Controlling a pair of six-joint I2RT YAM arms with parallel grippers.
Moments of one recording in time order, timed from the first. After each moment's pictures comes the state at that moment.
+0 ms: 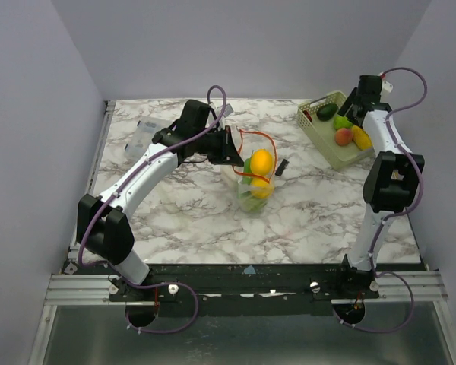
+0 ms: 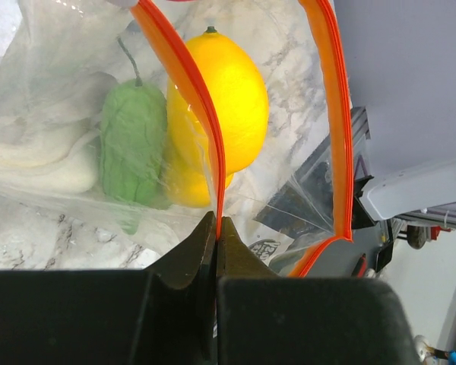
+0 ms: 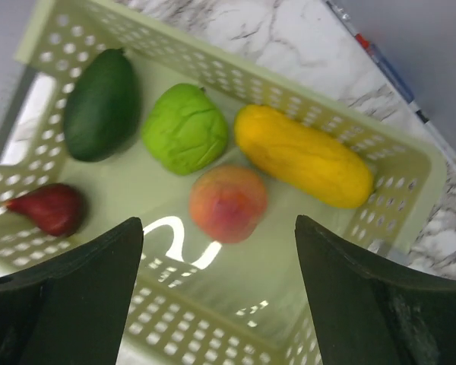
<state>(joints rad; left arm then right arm) -0.50 1.60 1.45 -0.56 0.62 -0.53 -0.09 2.01 1.77 -0.46 0.32 0.45</state>
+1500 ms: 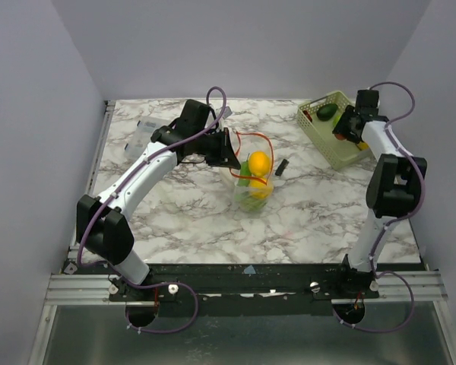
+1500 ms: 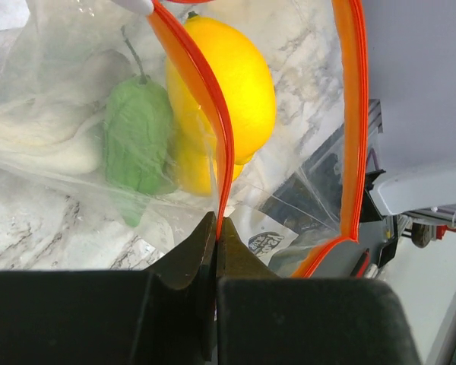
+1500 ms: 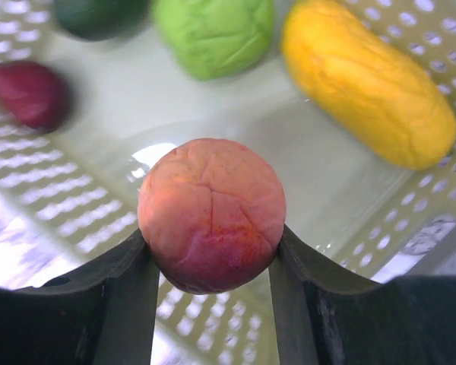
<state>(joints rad) -0.50 1.59 1.48 -0.66 0.60 -0.51 -0.13 2.08 1.67 -0.46 0.13 0.30</state>
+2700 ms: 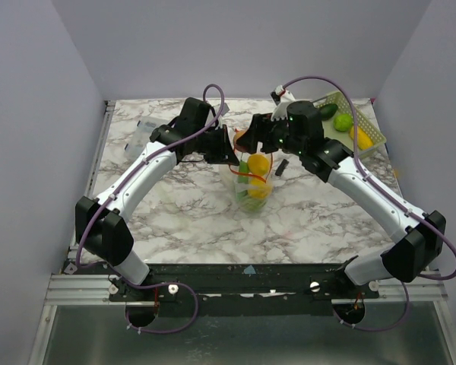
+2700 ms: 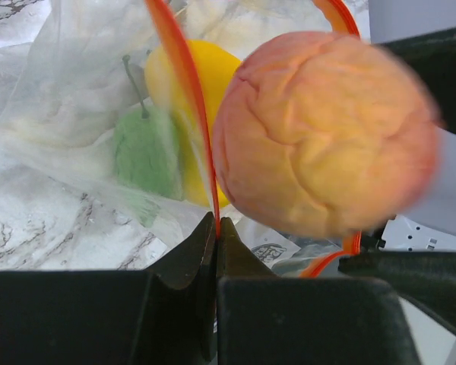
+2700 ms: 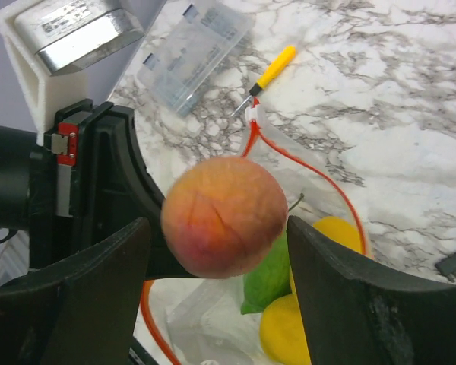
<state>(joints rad) -0.51 1.59 1.51 -0.68 0.50 -0.54 0.61 1.44 1.38 -0.29 -0.15 0.39</state>
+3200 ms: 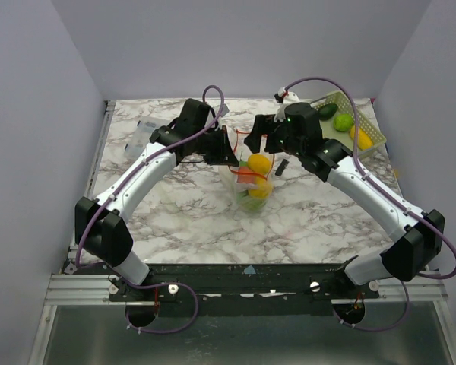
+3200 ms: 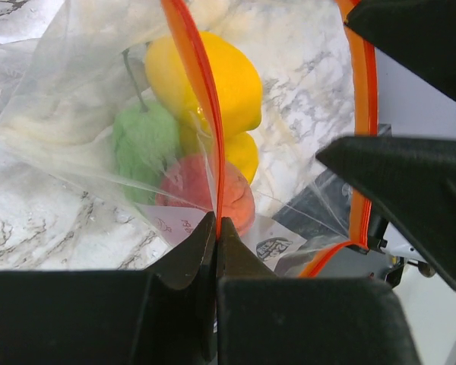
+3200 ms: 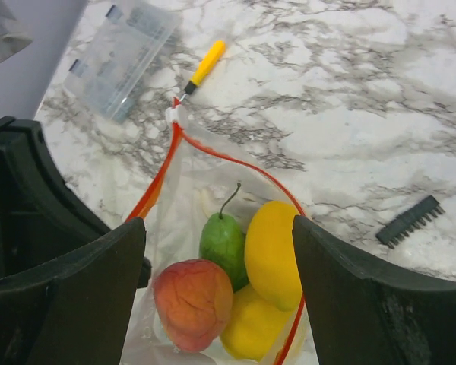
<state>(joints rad) -0.51 1.58 1.50 -0.67 0.50 -0.55 0.61 1.45 1.38 -0.36 0.01 0.37</state>
